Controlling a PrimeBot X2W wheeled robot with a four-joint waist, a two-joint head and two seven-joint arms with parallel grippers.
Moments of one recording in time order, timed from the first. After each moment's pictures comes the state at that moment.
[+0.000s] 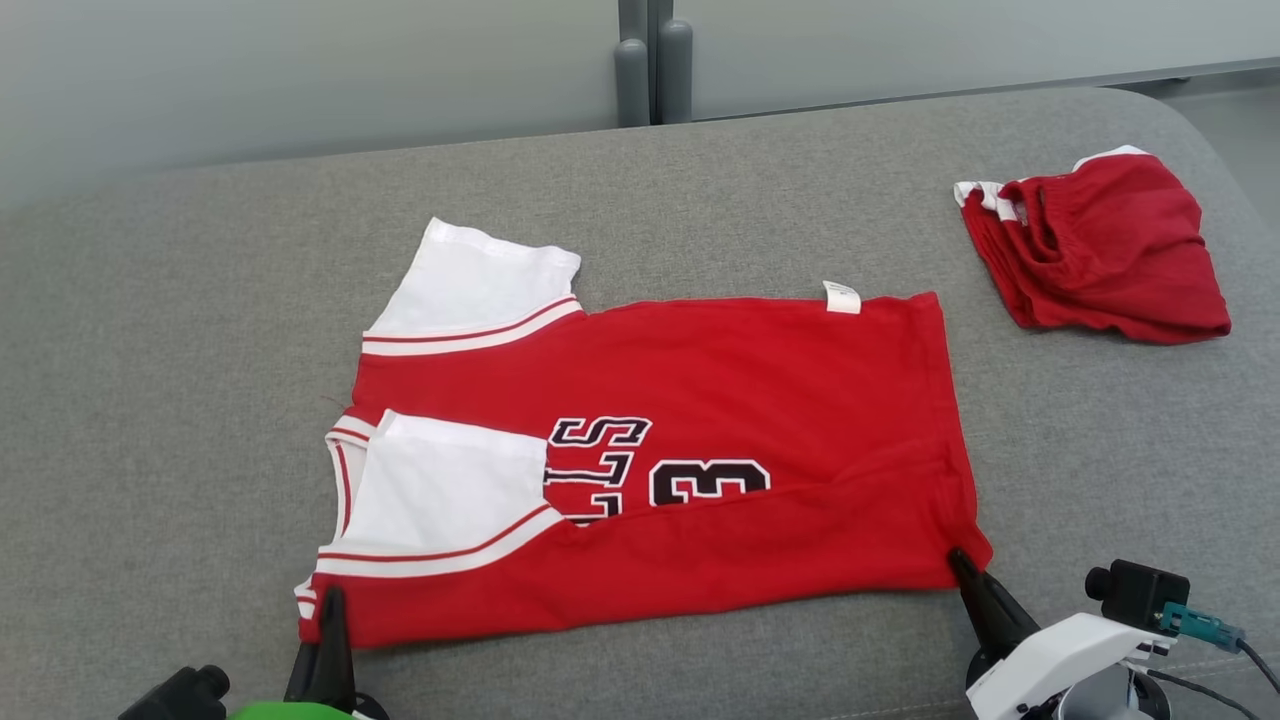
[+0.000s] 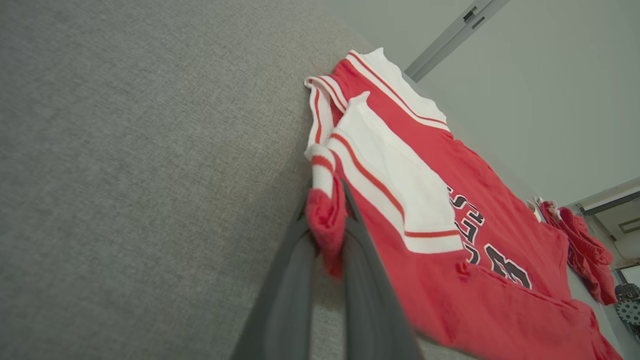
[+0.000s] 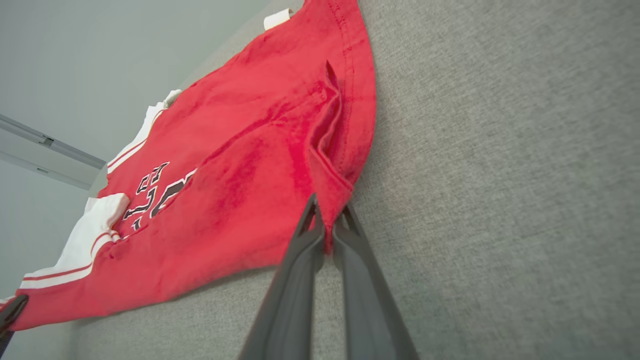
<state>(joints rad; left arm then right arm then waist) 0.11 0.03 -0.14 0.27 -0.84 -0.02 -0.25 0.05 -0.19 0.33 0.39 0.80 0.10 -0.16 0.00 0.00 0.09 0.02</state>
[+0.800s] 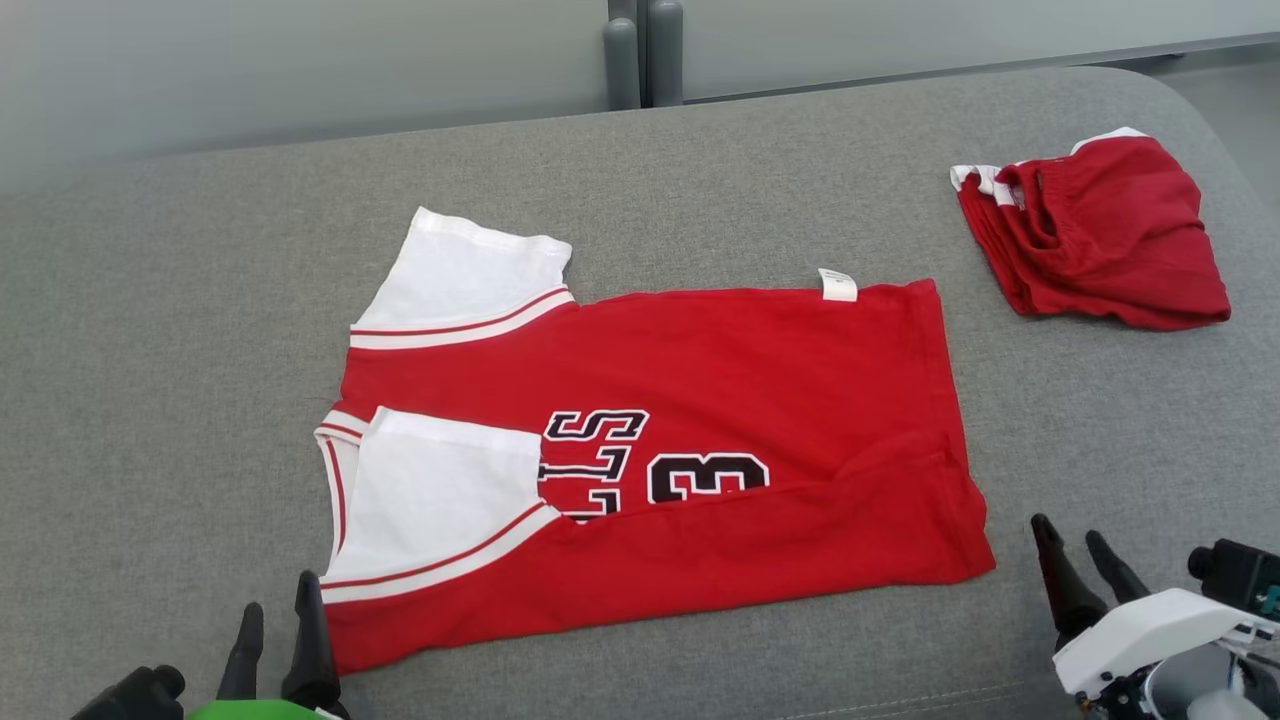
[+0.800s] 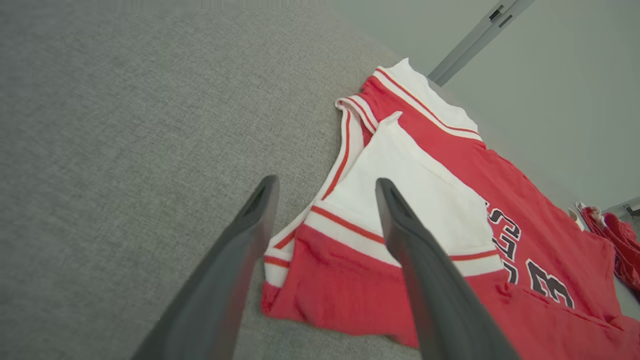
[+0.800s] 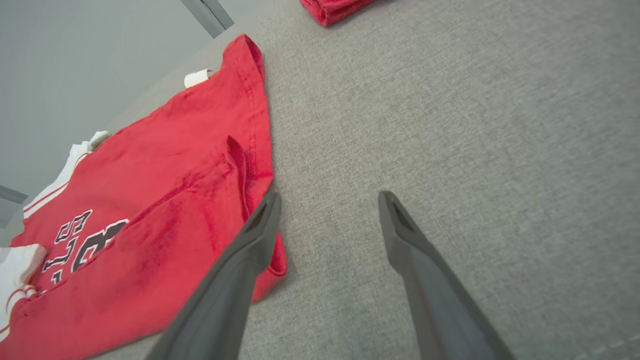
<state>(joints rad) 0.14 0.06 -0.10 0.20 -0.81 0.05 -0.23 0.07 -0.26 0.25 0.34 0.81 0.01 -0.15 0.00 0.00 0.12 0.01</state>
